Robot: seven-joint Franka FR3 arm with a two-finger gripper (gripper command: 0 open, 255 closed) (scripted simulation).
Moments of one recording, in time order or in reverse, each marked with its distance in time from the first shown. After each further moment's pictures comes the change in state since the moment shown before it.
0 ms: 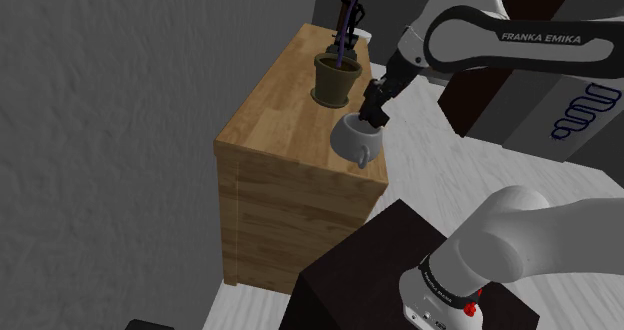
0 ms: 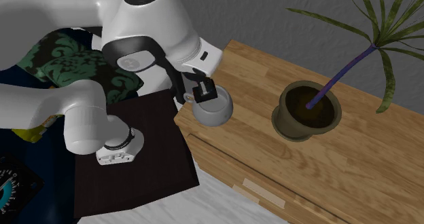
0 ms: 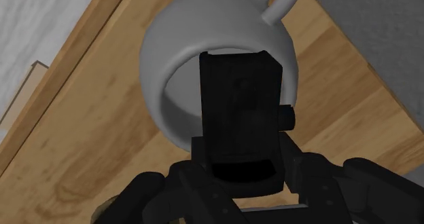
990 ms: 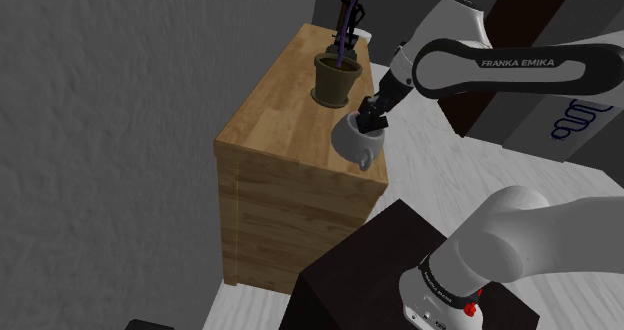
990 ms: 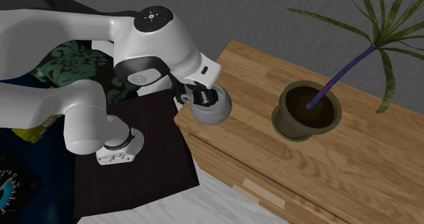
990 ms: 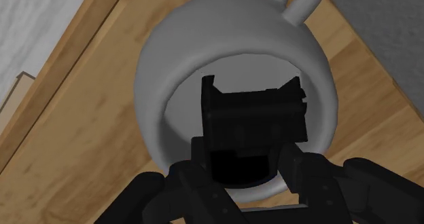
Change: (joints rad) arm -0.004 0.019 -0.009 -0.112 -0.007 0.138 -0.002
